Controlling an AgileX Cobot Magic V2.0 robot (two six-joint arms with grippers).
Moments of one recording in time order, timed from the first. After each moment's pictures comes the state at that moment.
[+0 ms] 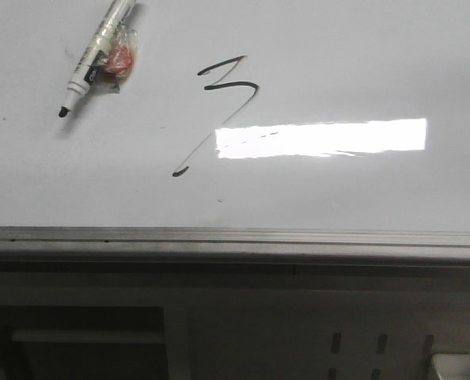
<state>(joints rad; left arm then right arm) -0.24 0.00 0.00 -0.13 0.09 0.16 0.75 0.46 -0.29 0.16 -0.15 -0.35</state>
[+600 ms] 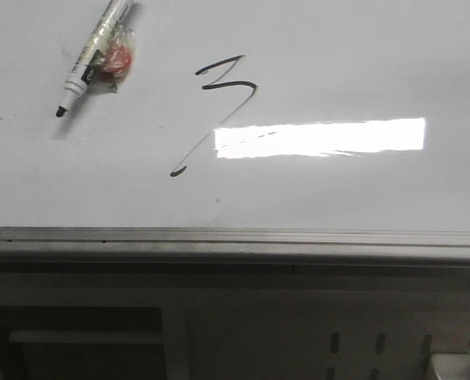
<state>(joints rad) -0.15 -0.01 0.00 -0.11 0.34 0.10 0.75 0.46 -0.29 0.16 -0.15 -0.35</state>
